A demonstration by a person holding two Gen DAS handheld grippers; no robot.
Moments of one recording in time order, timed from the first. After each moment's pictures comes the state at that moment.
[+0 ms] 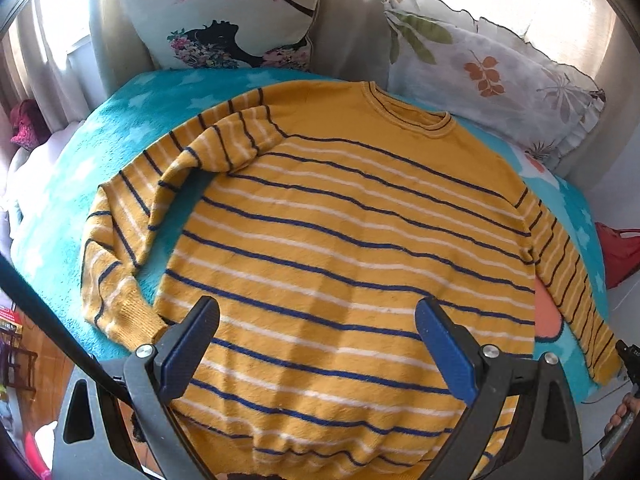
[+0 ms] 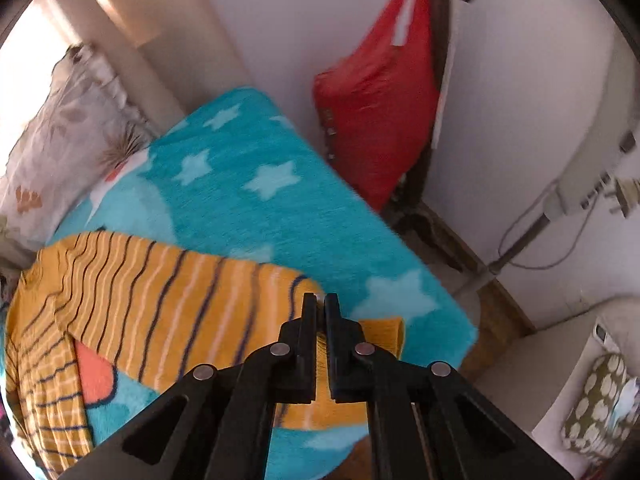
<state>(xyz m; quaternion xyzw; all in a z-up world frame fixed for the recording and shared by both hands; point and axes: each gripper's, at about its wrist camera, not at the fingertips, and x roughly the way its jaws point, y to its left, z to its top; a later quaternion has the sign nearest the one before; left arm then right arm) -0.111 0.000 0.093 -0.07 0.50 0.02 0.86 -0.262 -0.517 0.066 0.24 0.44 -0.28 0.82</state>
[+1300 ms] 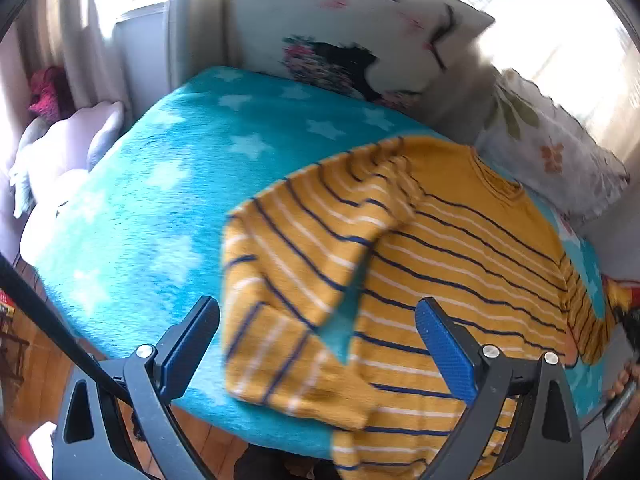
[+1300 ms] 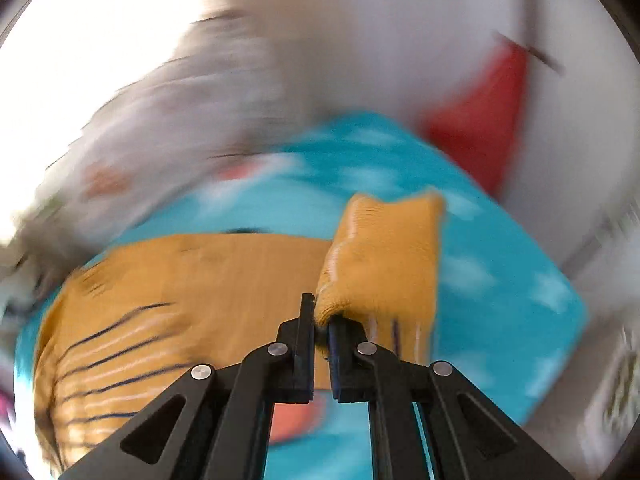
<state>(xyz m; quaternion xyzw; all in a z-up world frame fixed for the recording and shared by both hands) -0.102 0.186 0.102 -0.13 0.48 0.05 0.87 -0.114 -0.323 0.118 0.17 0.40 -0.21 0.88</state>
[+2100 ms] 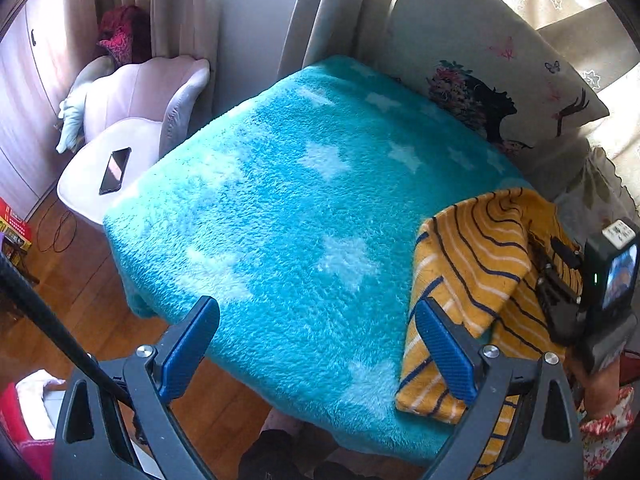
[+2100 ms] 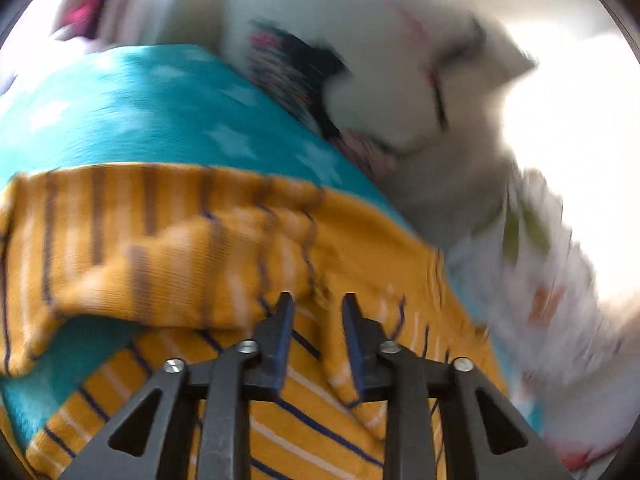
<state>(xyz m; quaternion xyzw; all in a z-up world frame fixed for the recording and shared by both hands) -0.136 0.322 0.078 -0.20 0.48 0.15 0.84 -0.026 0.118 0.043 -0.36 0.34 0.10 0.86</state>
